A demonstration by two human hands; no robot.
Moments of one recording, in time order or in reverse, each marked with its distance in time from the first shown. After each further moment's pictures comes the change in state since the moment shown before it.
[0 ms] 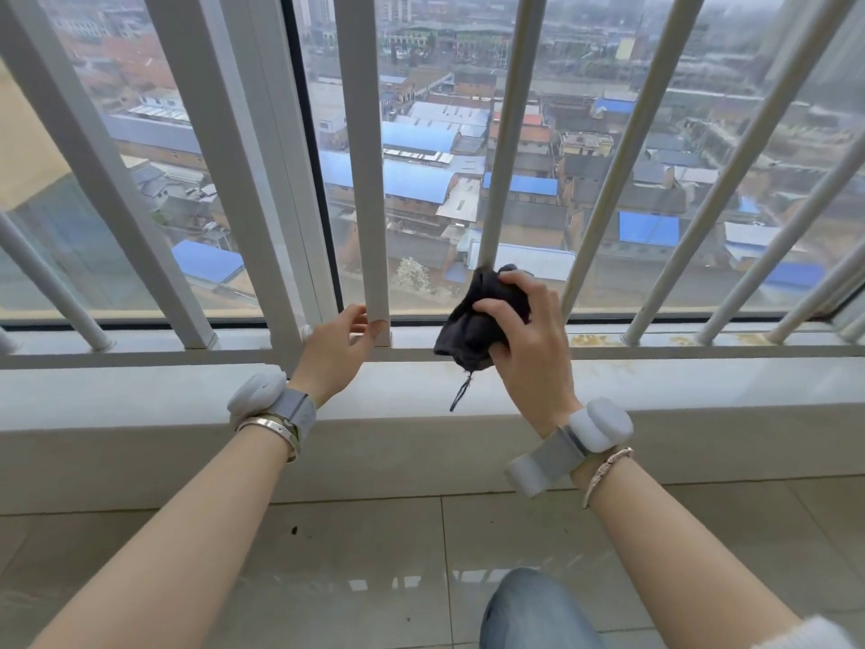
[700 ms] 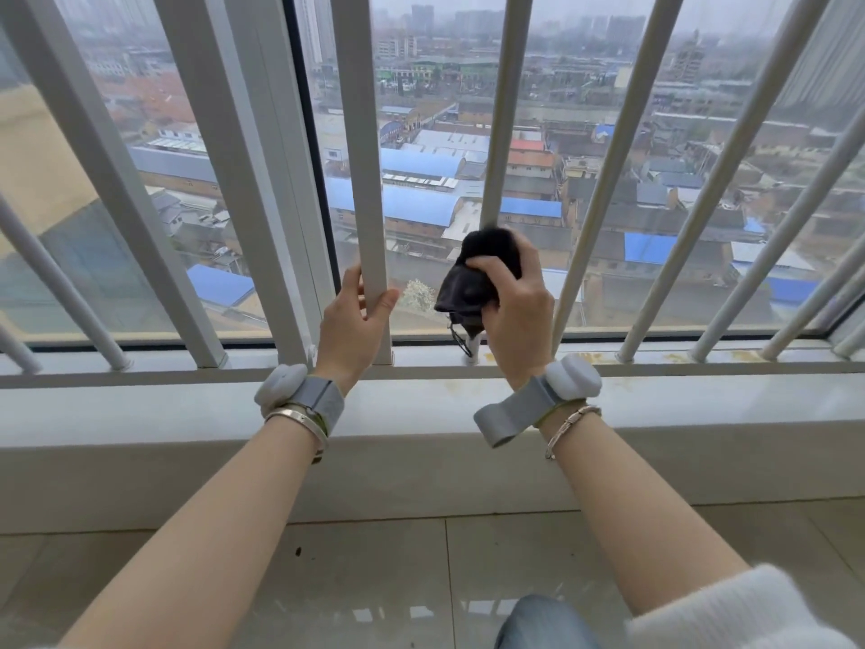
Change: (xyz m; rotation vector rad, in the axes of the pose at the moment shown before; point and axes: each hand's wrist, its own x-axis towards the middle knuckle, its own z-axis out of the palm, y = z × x) left_hand 0.014 0.053 -0.006 -0.148 0.287 0.069; right_hand 0.052 -0.006 0.007 0.017 0.150 0.139
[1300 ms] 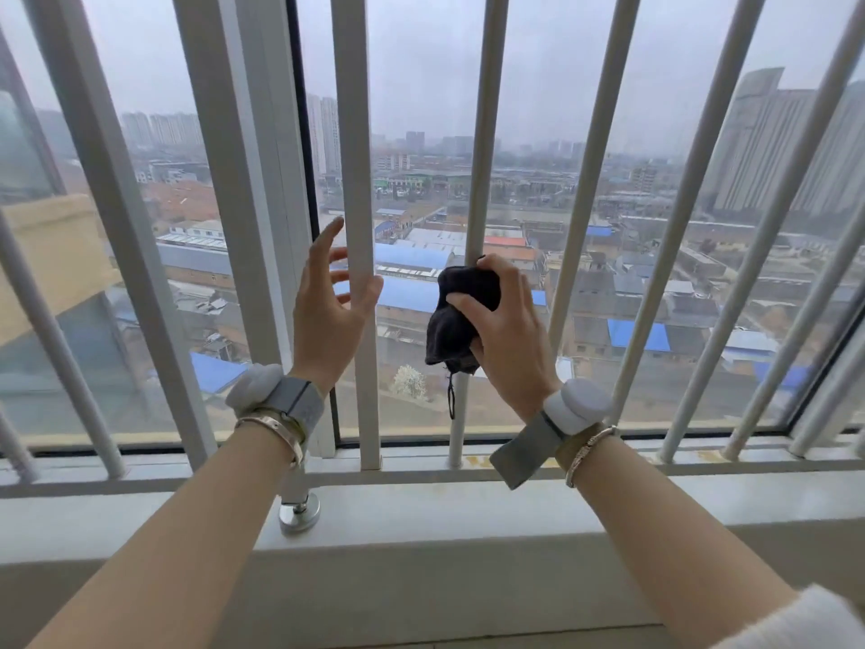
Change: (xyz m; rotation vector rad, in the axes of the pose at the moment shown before) left_hand 0.062 0.106 -0.056 -0.156 0.285 0.367; right_hand 0.089 -0.019 -0.054 -0.151 -0.051 -0.305
